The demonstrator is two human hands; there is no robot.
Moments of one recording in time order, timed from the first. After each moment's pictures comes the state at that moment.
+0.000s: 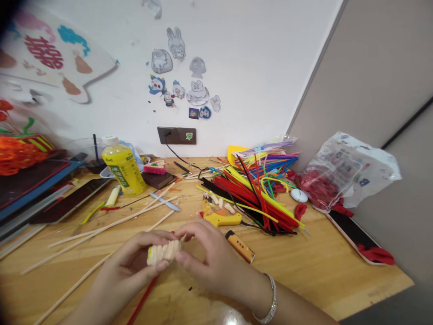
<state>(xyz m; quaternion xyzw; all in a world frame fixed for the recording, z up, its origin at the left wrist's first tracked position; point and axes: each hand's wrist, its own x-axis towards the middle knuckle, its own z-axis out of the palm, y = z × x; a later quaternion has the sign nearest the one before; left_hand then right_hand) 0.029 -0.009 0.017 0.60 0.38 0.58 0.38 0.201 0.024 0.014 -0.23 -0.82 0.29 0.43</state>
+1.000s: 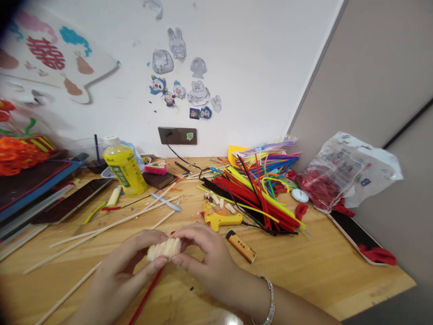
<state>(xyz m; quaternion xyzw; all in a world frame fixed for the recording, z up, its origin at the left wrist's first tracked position) 0.019 -0.012 0.019 0.73 0.43 0.51 0.15 0.193 0.020 0.005 -0.25 -0.76 0.38 0.47</state>
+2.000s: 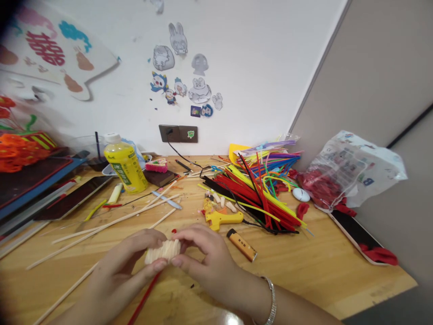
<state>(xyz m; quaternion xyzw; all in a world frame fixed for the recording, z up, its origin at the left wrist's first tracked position) 0.017 -0.013 0.023 0.76 0.40 0.50 0.11 0.193 0.016 0.006 -0.24 -0.76 0.39 0.47</state>
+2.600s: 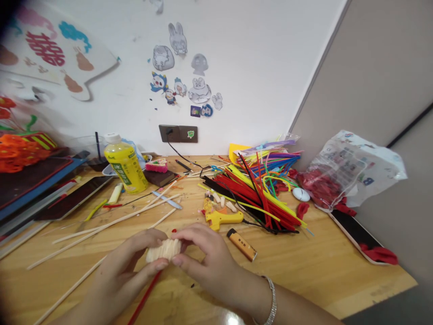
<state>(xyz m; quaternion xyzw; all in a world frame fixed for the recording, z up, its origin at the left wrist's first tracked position) 0.017 -0.013 0.017 0.74 0.42 0.50 0.16 0.194 0.017 0.011 -0.25 -0.78 0.35 0.46</state>
